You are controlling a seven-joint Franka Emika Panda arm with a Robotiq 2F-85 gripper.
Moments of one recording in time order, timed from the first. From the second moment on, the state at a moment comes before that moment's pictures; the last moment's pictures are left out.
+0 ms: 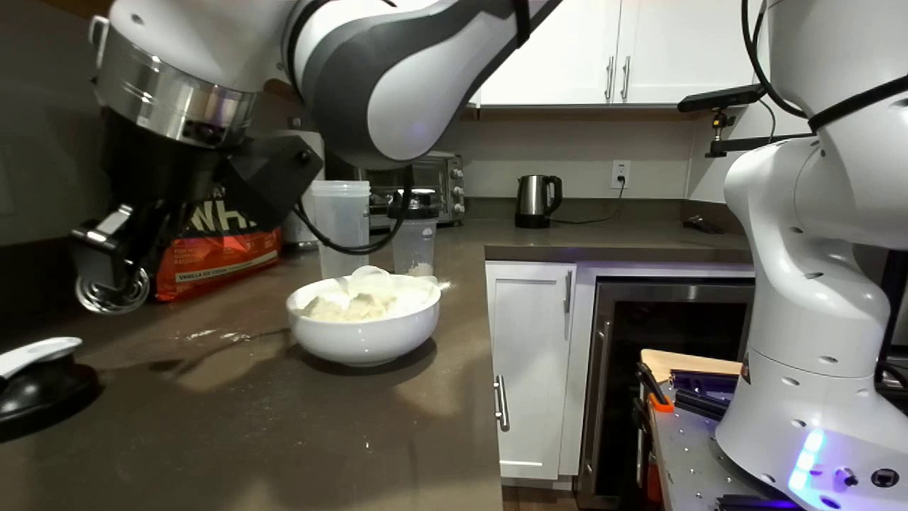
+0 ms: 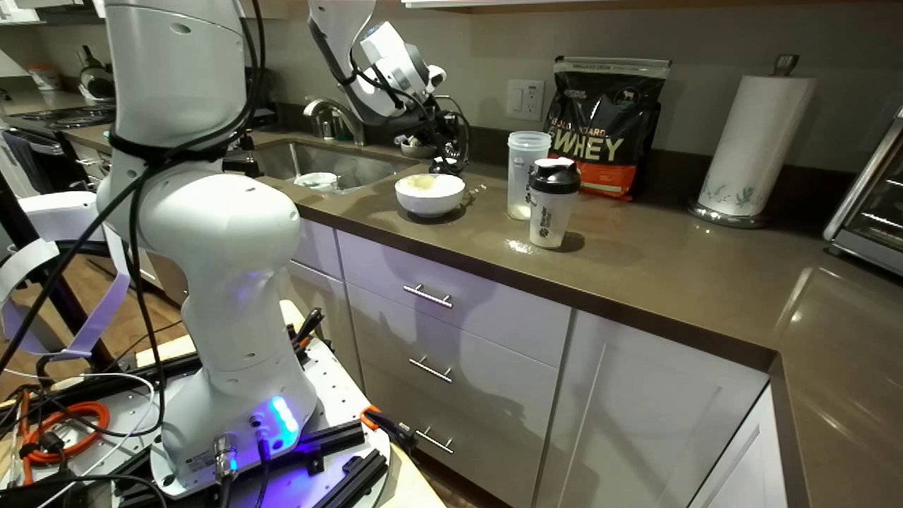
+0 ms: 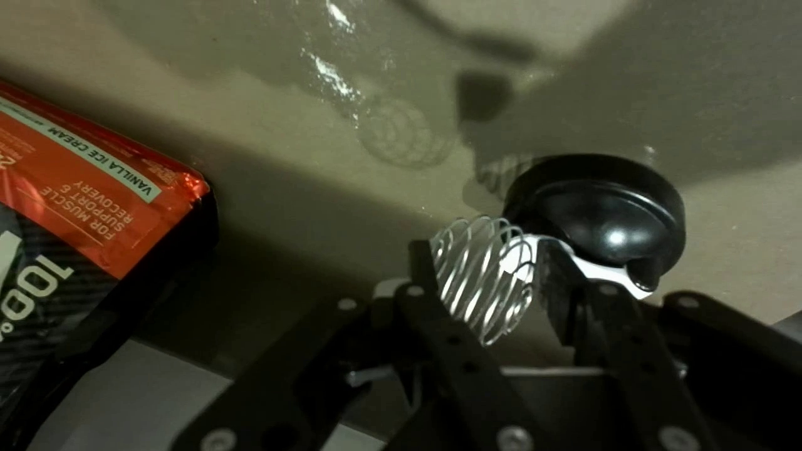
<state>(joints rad) 0.45 0.24 0.06 -1.99 -0.79 2.69 0.60</state>
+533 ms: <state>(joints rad) 0.45 0.16 0.06 -2.05 -0.80 2.69 0.62</state>
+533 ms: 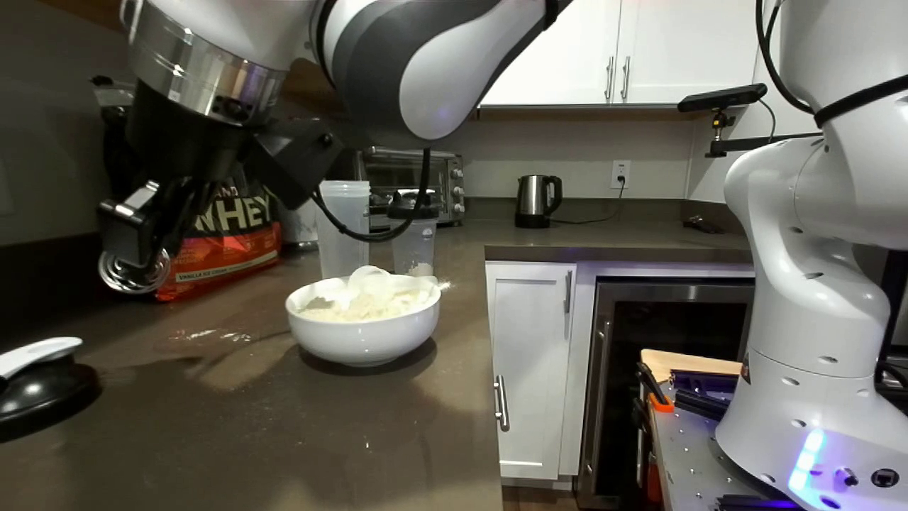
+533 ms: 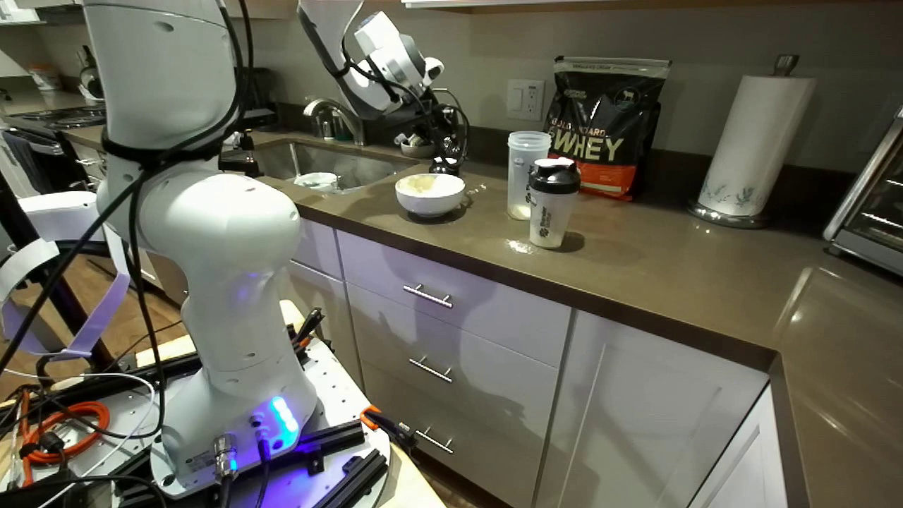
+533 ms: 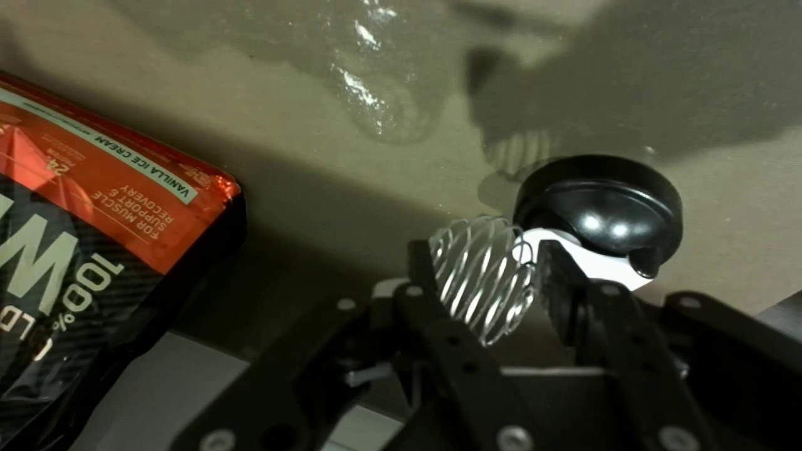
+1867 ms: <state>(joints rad) 0.43 0.00 0.04 -2.12 -0.80 2.62 0.62</state>
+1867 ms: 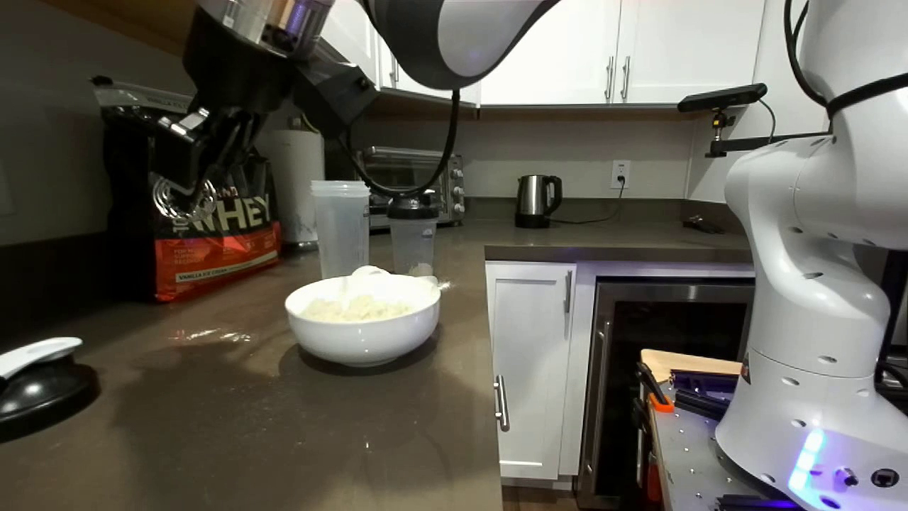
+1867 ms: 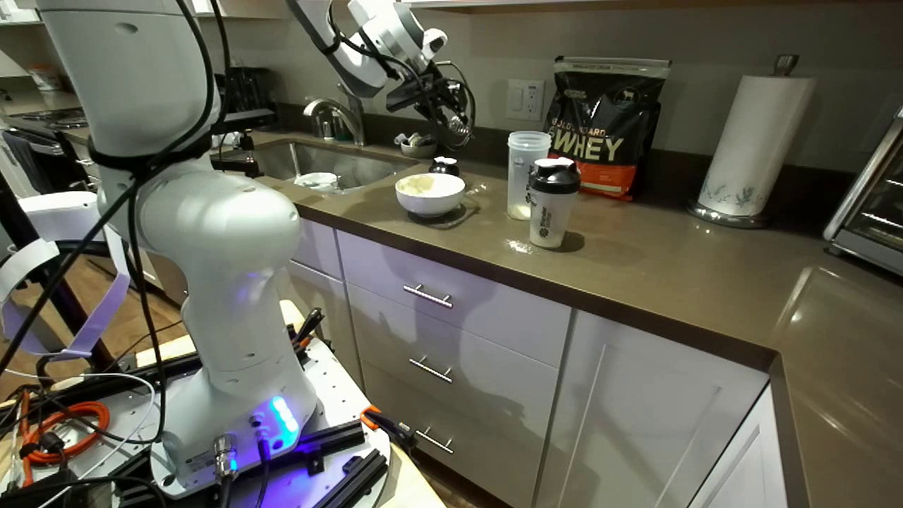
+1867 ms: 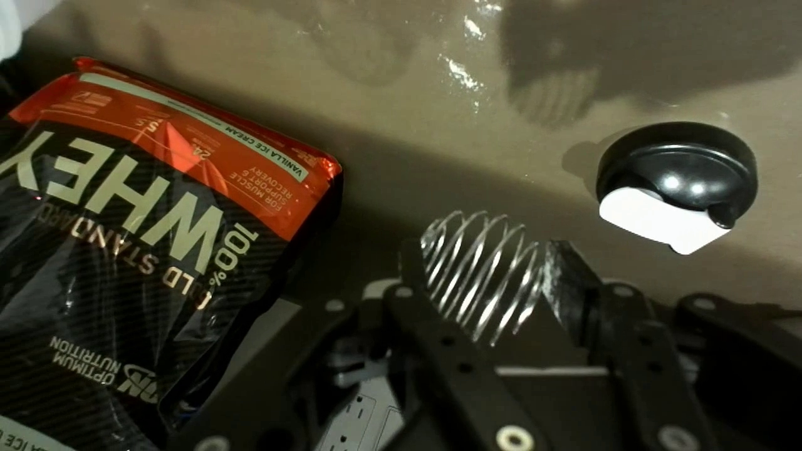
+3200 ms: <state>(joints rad) 0.21 -0.15 0.17 -2.17 -0.75 2.51 0.62</state>
